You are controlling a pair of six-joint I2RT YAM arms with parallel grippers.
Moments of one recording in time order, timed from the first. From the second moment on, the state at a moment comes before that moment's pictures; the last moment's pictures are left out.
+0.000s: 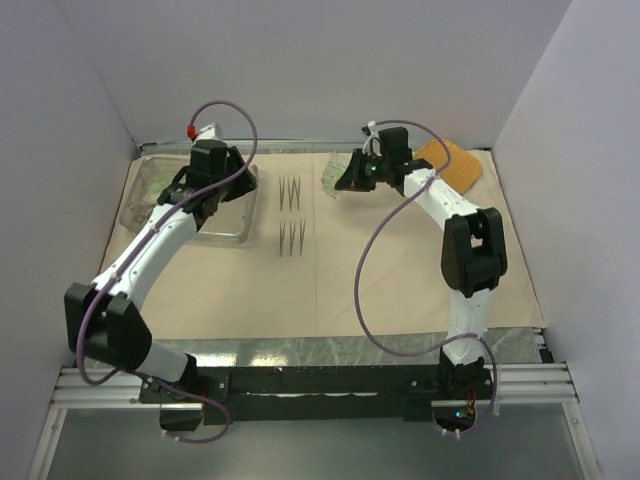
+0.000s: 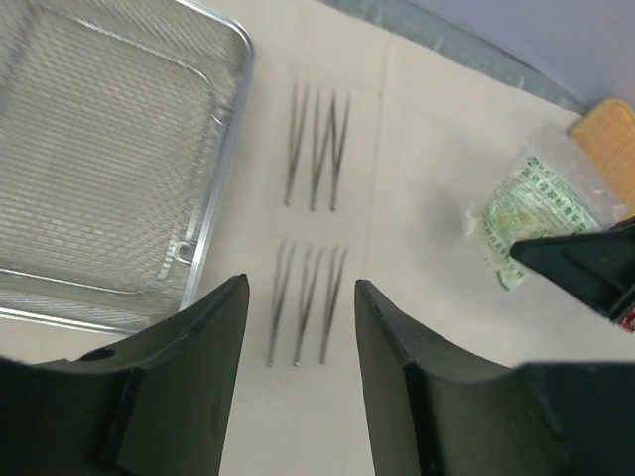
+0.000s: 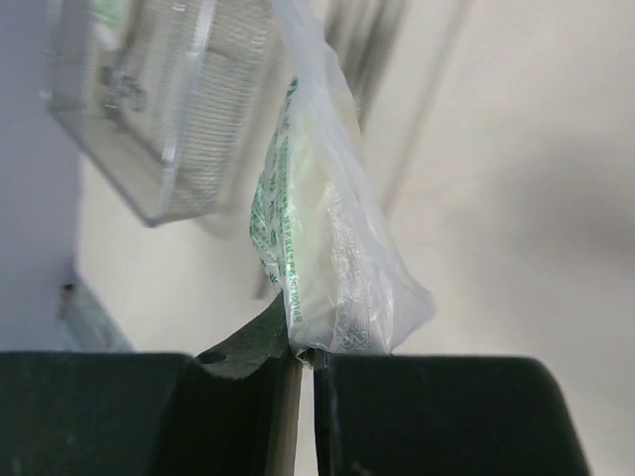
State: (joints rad) left arm -0.32 1.47 1.31 -0.38 -0.12 -0.64; right arm 0.31 1.97 1.60 -0.27 -0.54 0.47
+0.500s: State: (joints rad) left arm -0.32 1.21 1.12 -0.46 -0.29 -0.48; right arm 0.20 2.37 2.04 -0.67 -0.70 0.12
